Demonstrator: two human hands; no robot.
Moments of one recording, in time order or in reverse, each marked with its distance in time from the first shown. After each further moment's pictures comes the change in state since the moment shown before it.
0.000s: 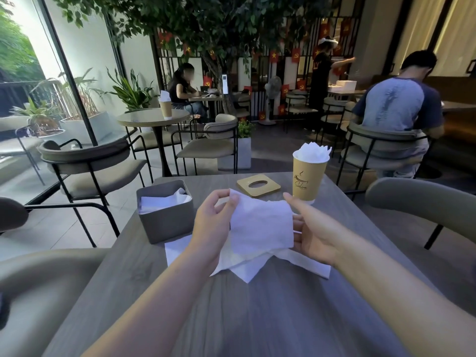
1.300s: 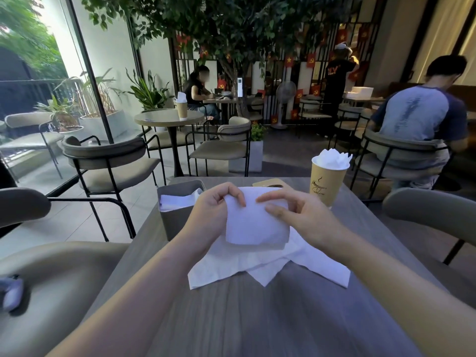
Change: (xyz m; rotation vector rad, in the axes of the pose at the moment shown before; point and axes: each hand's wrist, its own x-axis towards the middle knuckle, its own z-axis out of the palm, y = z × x) left_hand -0.001 0.037 -0.041 0.214 -0.116 0.140; right_hand -0.010 -0.013 0.038 -0.654 -0.172 -0.709
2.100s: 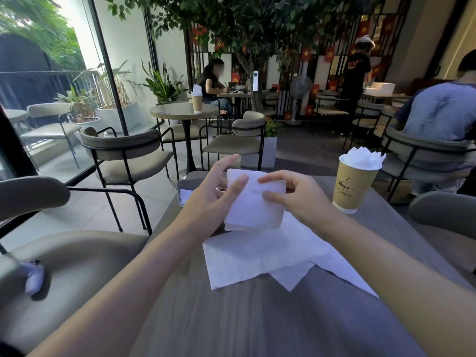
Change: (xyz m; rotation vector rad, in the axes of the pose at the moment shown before) left_hand 0.004 -0.003 -0.050 0.290 0.031 0.107; right_hand 0.057 -0.004 0.040 0.029 0.057 0.022
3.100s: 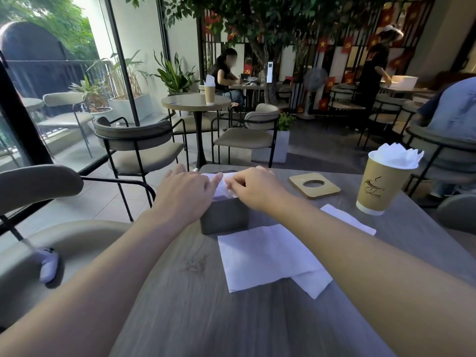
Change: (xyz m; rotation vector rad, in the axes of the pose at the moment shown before) left_hand 0.036 -0.059 -0.052 1.093 0.081 -0.049; right_hand 0.073 -0.005 0.099 -0.710 -0.199 -0.141
